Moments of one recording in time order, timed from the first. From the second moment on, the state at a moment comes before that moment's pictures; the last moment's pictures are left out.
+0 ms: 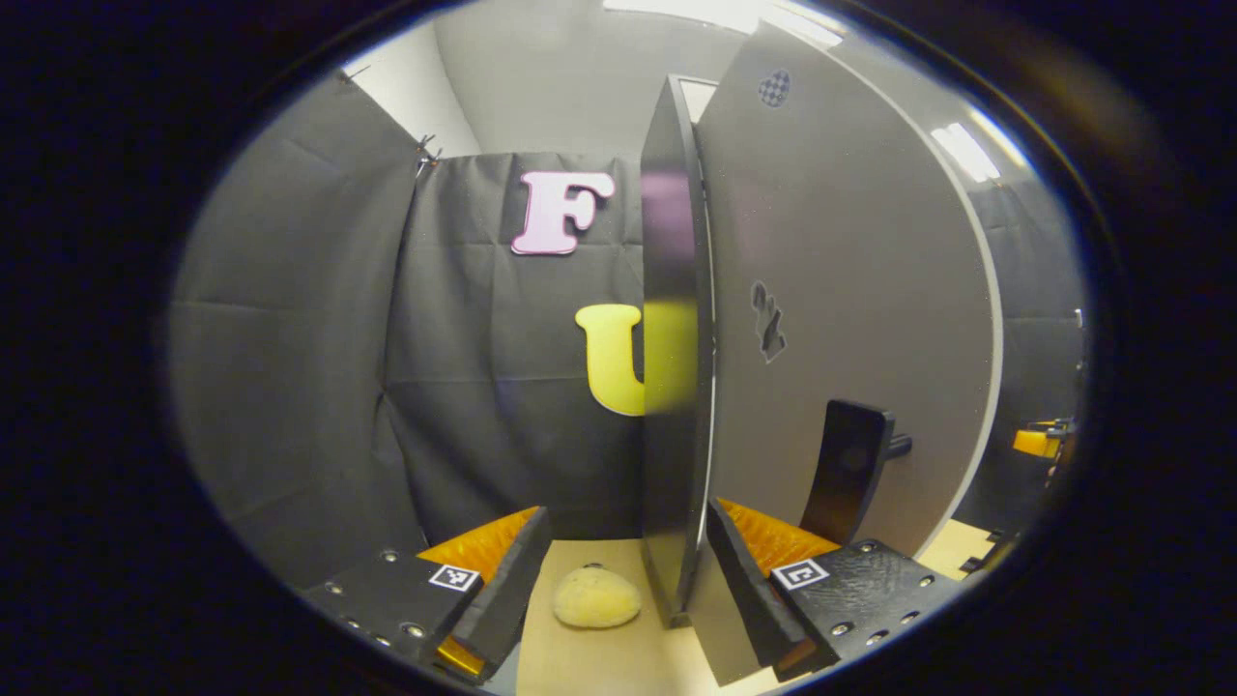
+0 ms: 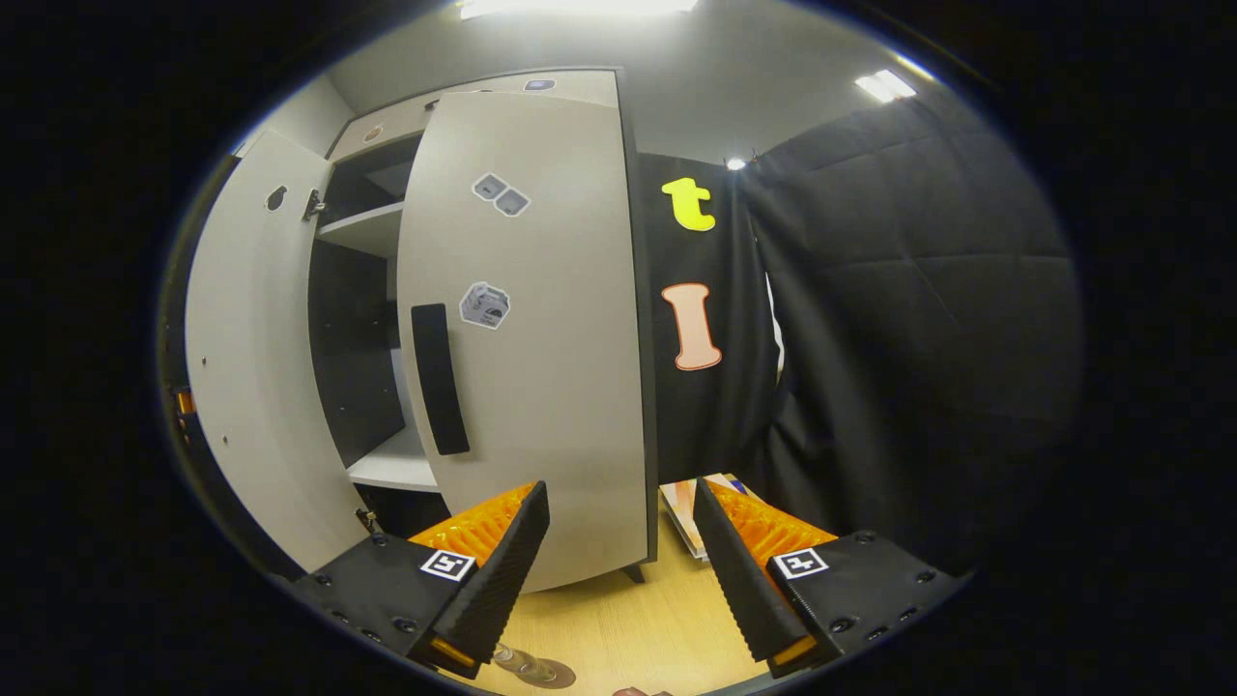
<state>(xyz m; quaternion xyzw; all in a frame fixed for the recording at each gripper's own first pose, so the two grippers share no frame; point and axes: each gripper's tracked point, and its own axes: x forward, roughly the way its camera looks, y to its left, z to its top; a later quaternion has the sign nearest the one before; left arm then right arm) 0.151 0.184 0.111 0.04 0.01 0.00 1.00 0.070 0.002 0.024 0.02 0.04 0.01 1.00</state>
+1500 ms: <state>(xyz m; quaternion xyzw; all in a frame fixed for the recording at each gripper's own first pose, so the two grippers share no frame) 0.183 0.021 0.084 -0.01 0.03 0.00 1.00 0.059 -0.116 0.008 0.03 0.08 -0.05 1.00</state>
